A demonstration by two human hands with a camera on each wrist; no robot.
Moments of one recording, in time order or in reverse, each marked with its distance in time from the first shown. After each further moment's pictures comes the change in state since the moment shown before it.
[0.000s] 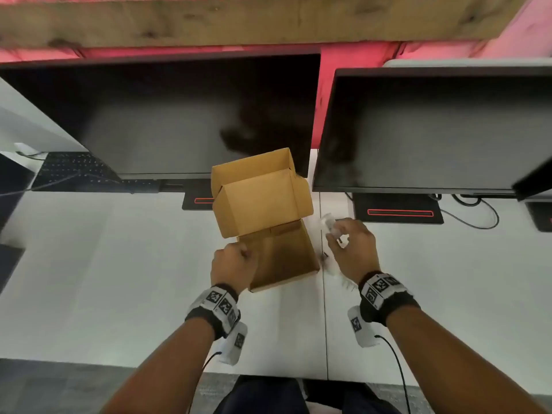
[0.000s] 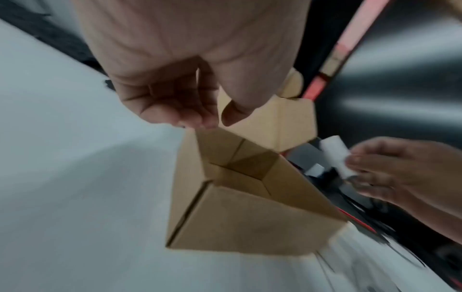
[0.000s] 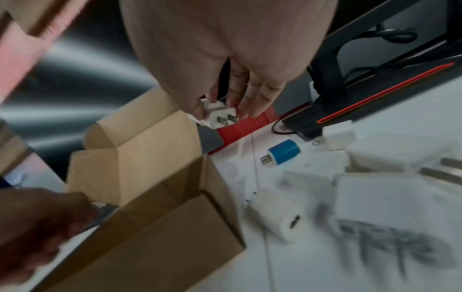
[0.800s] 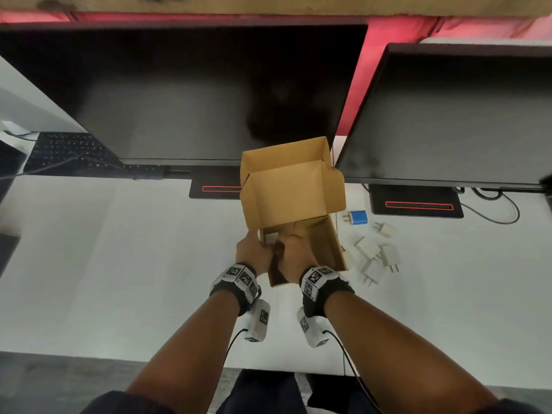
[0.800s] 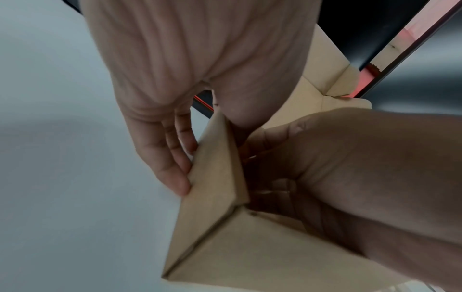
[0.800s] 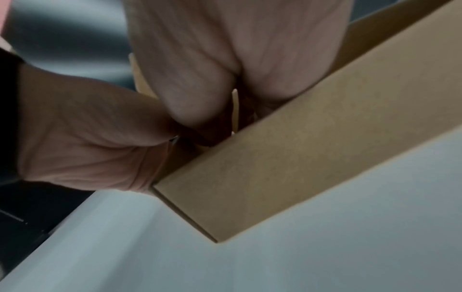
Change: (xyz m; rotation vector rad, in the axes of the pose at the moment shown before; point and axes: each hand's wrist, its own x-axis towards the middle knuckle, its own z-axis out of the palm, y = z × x) left_hand 0.034 -0.004 0.014 -0.166 -0.220 -0.135; right_hand -0.009 -0.085 0.125 -0.197 -0.480 0.032
